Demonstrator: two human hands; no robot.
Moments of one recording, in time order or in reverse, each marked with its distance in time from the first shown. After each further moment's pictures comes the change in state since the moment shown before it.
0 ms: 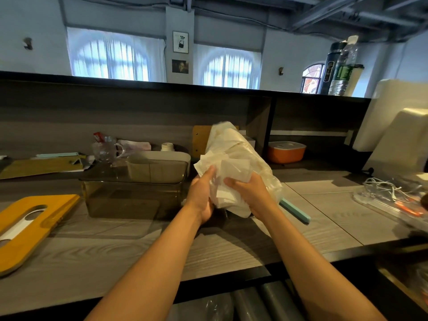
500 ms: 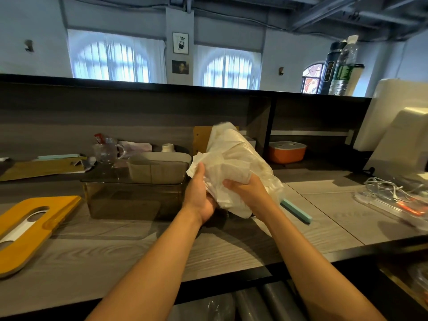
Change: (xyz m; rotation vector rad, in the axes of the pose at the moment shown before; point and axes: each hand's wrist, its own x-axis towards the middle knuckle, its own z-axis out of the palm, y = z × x) left_hand -0.004 0.005 0.000 -0.213 0.013 -0.049; right_hand 0.001 0.003 -0.002 -0.028 -0.068 -0.083
